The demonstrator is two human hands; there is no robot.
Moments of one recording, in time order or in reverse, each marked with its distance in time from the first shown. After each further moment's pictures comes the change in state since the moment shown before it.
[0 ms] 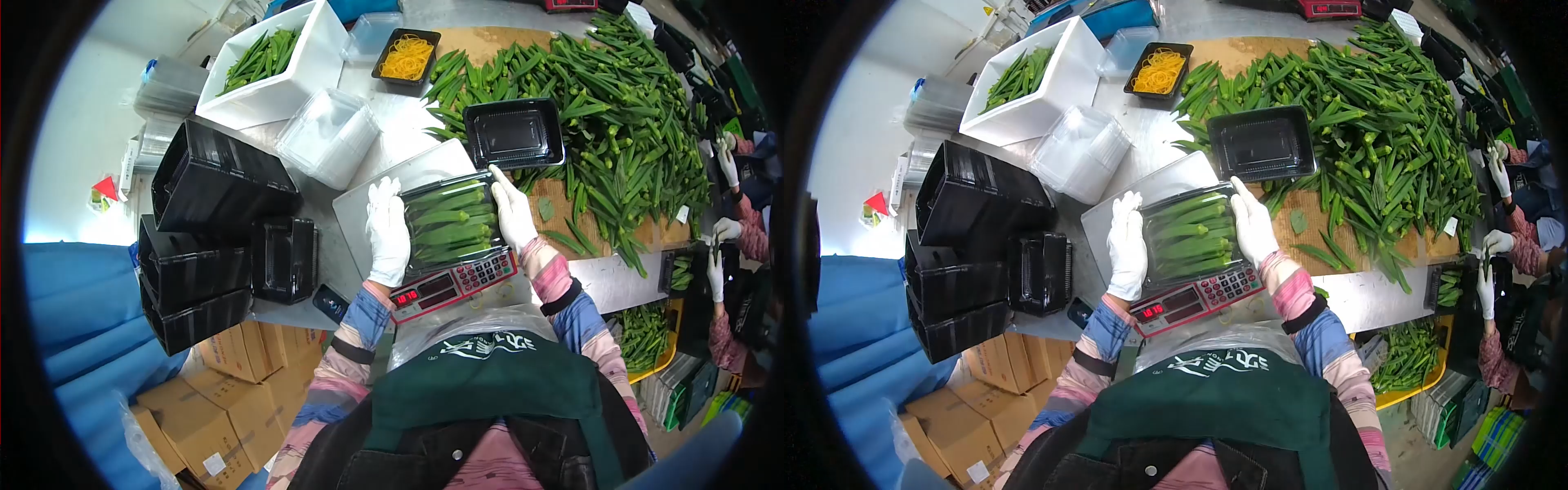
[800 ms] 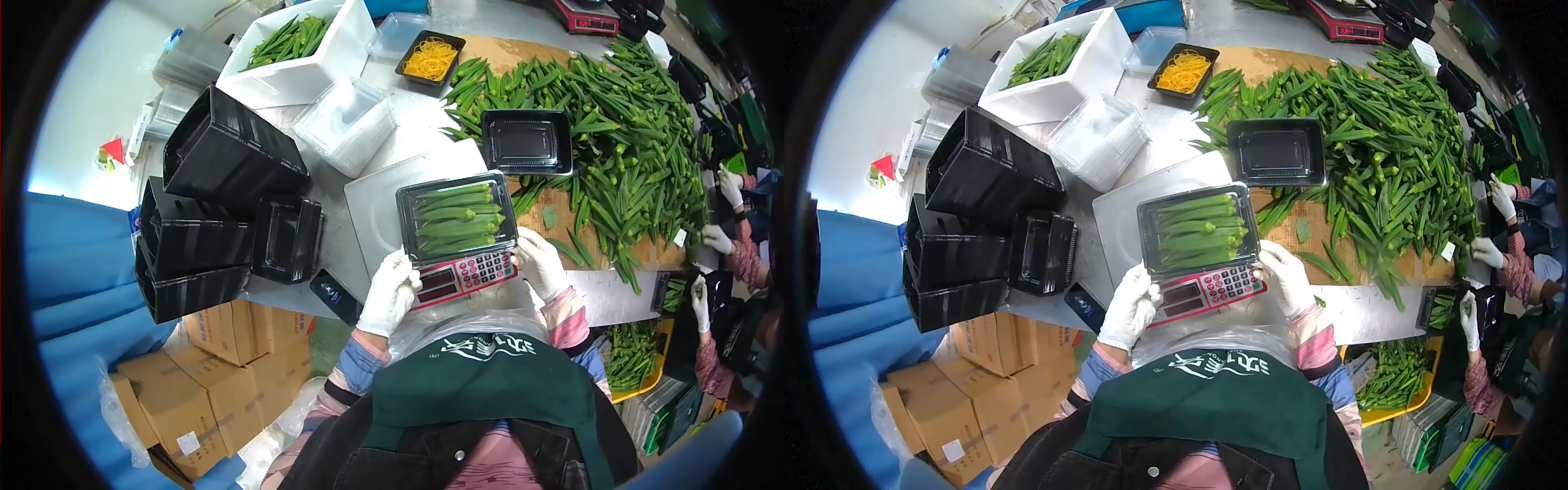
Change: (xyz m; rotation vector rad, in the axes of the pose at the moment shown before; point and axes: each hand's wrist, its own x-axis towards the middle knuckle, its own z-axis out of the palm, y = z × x) left_hand -0.117 0.010 -0.041 -1.459 -0.138 -0.726; right_hand -0.084 0.003 -0.045 0.762 -0.113 0.515
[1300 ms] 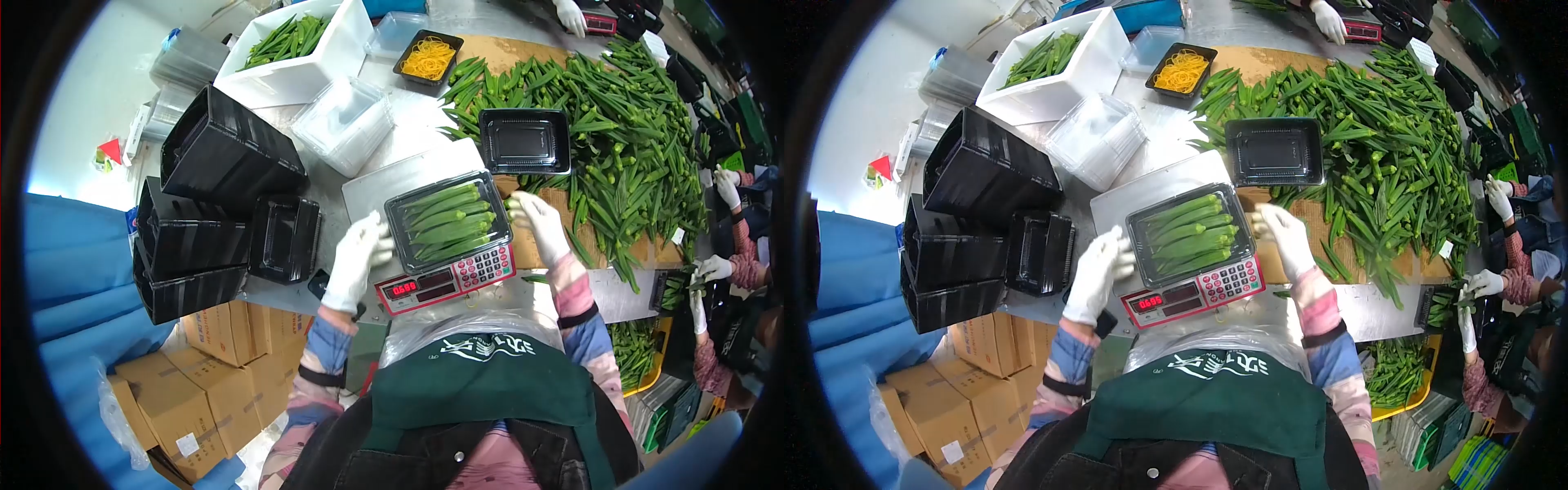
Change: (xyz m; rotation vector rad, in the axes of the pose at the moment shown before) left_hand 0.023 0.073 0.019 0.717 0.182 0.142; right_hand 0.049 -0.038 0.008 -0.460 0.076 -0.200
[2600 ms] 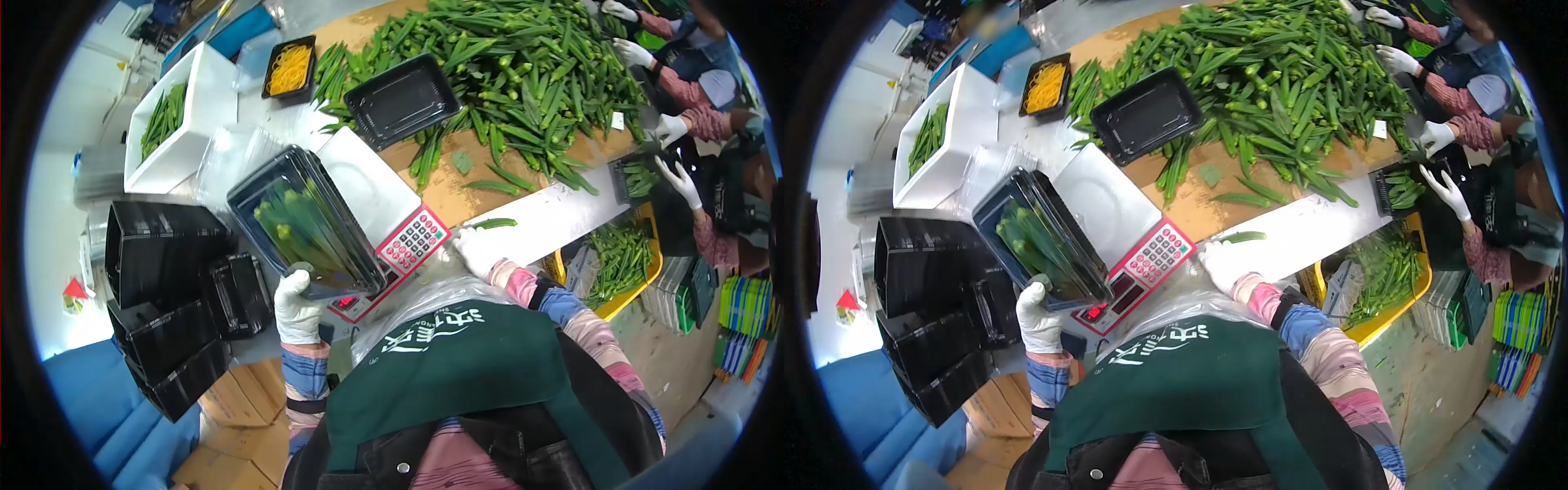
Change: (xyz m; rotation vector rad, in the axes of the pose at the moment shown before) left_hand -0.028 0.019 0.020 -0.636 -0.208 -0.241; right_hand -0.105 0.174 -0.033 -1.345 -0.012 -0.359
